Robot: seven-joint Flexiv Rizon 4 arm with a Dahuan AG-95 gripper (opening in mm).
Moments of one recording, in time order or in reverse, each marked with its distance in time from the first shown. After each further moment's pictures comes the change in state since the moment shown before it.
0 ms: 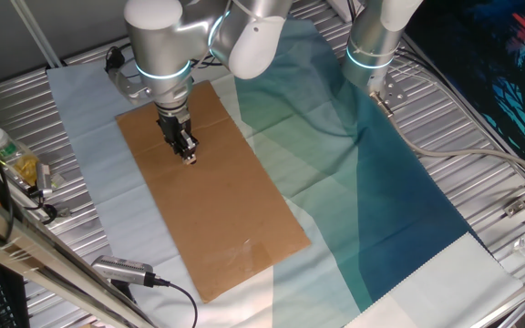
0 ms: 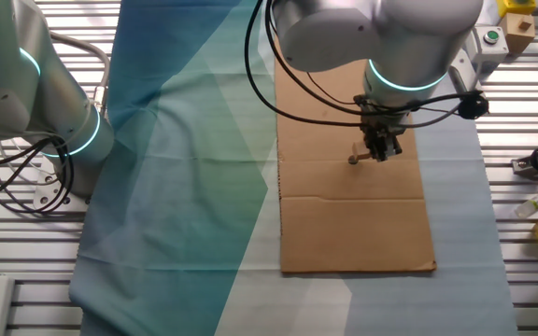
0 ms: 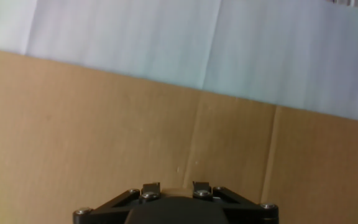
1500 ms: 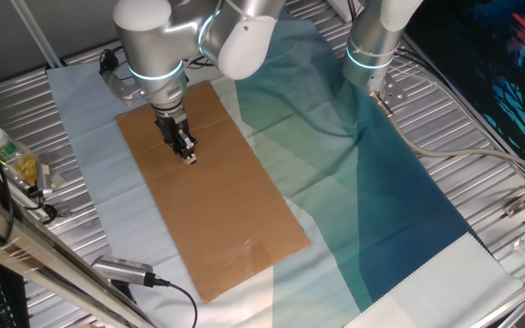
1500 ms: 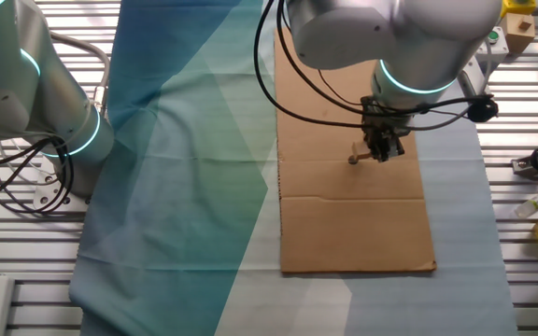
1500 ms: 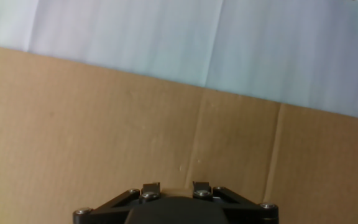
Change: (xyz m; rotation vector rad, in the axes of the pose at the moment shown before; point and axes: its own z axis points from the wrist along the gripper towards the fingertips) arm 0.001 0.000 0.000 -0.023 0.038 -0.008
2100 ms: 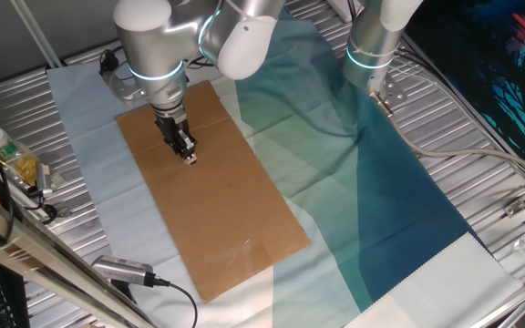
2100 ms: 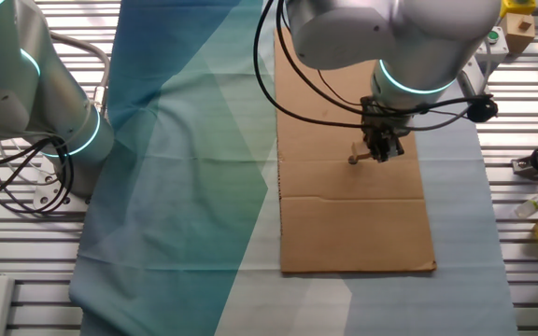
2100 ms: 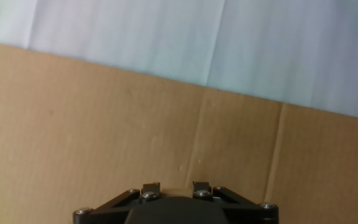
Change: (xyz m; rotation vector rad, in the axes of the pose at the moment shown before) arm 0.000 0.000 0.004 0.000 0.004 -0.001
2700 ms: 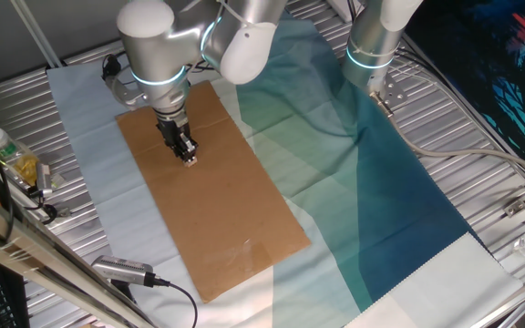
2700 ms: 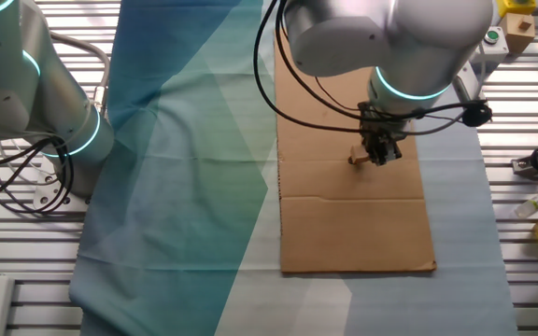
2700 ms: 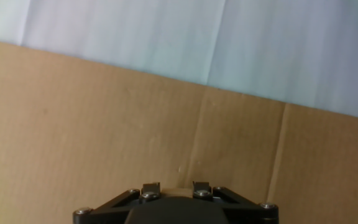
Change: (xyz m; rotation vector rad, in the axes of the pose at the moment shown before) arm 0.003 -0.004 0.009 0.002 -0.008 -0.011
